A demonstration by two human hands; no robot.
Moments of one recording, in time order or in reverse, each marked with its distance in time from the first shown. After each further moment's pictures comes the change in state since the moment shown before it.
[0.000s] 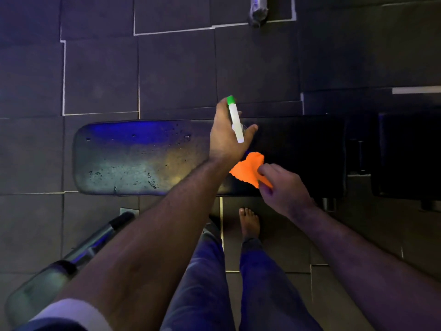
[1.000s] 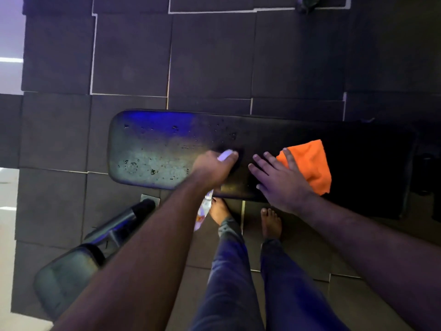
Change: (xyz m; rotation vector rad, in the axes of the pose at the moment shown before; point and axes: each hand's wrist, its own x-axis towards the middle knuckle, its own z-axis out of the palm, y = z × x) left_hand -0.012 -0.101 -0.139 0.497 -0.272 -0.545; right_hand 0.089 -0.060 0.082 -0.560 -0.379 -0.283
